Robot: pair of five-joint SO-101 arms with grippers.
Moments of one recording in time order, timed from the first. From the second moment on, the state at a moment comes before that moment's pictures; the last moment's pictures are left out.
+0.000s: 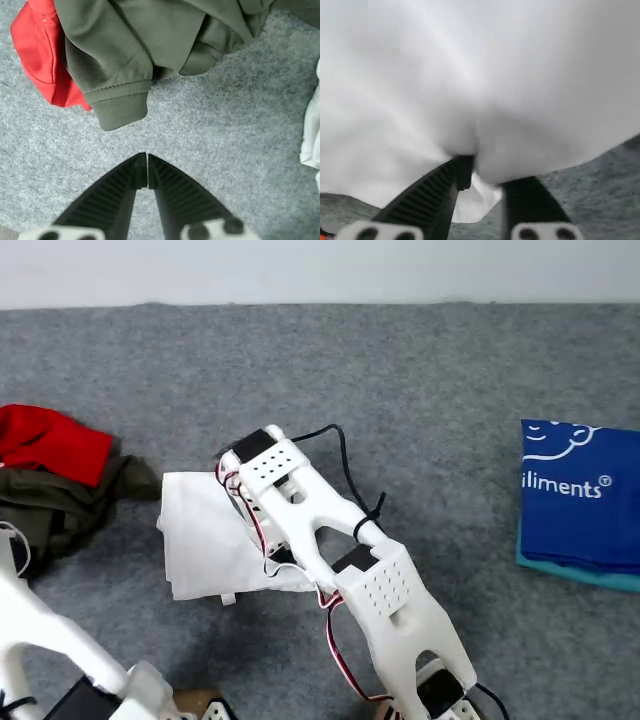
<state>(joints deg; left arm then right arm) -54.9 -20.1 23.3 86.8 -22.3 -41.6 50.2 -34.9 100.7 1.5</state>
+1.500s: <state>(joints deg) -45.6 -34.7 24.0 87.1 -22.4 -8.1 39.4 -30.3 78.4 76.6</state>
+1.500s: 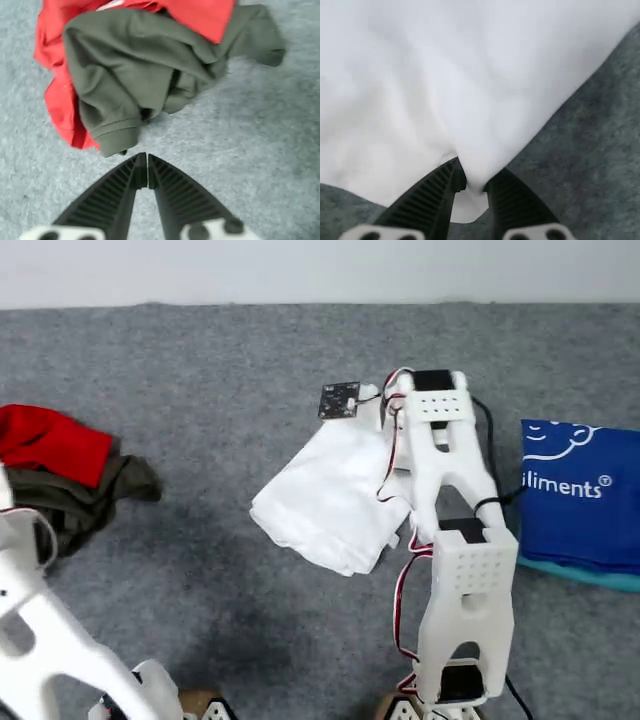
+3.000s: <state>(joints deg) -44.1 -40.9 28.6 87.4 -32.6 -24.5 33.3 -12.0 94.2 3.5</state>
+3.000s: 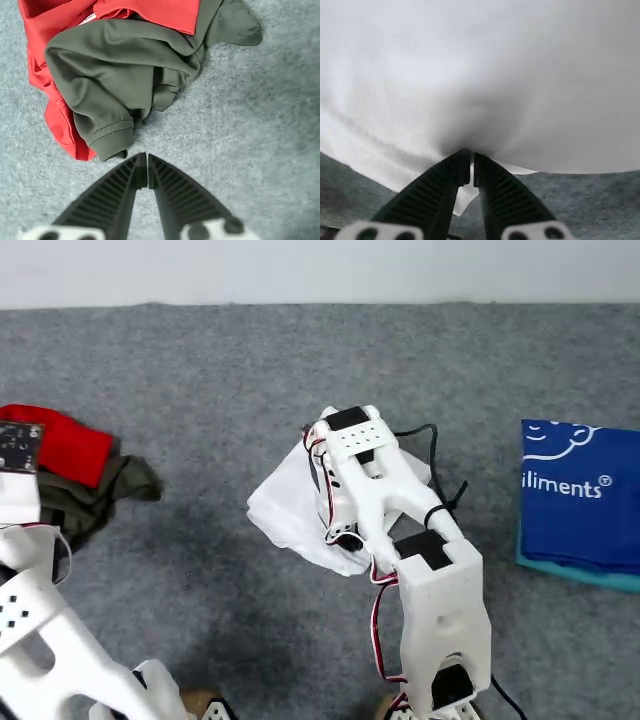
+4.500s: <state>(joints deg) -41.1 -40.9 29.9 82.0 -40.0 -17.1 36.7 -13.7 73.1 -40.0</state>
